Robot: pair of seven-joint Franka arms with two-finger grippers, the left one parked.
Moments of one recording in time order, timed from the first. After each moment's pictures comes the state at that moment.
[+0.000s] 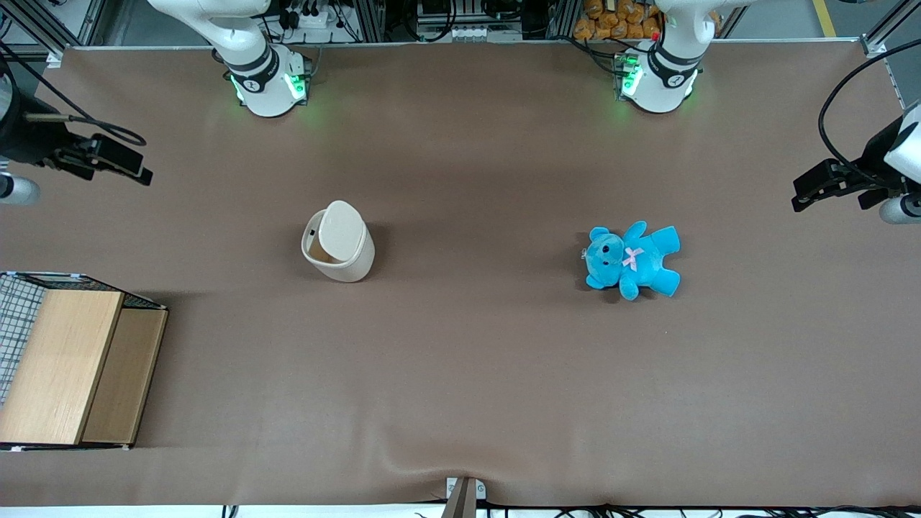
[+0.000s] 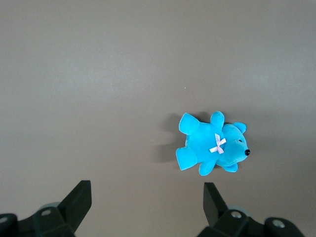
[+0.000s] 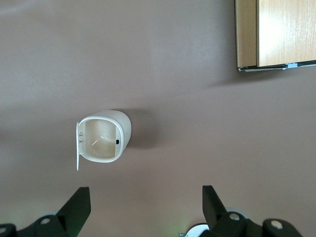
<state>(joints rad) -0.03 0.03 0.07 -1.45 0.10 1.39 0.21</state>
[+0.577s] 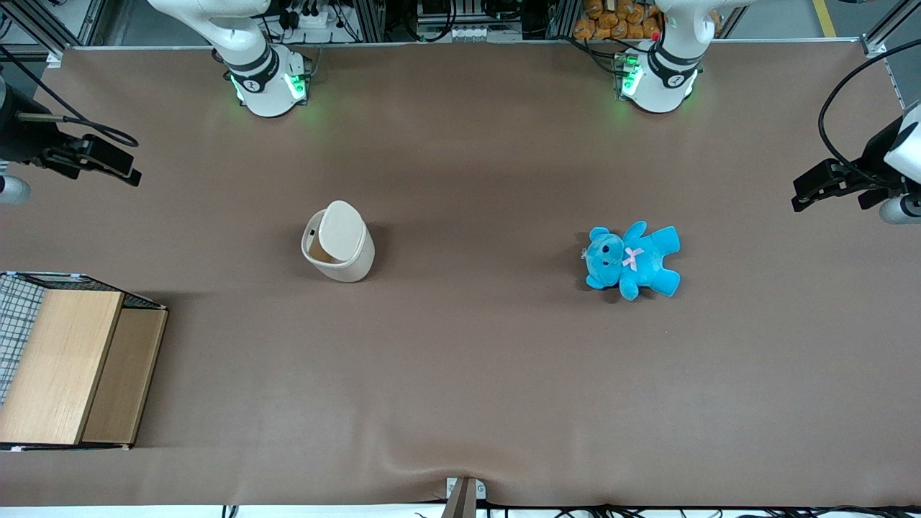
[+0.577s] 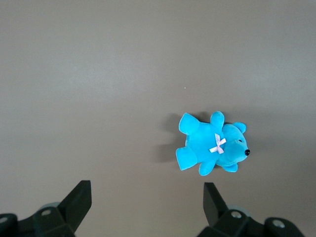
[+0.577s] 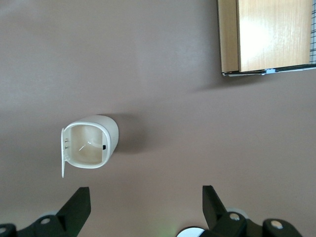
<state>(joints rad) -0.03 0.03 0.07 -1.45 0.04 1.40 0.20</state>
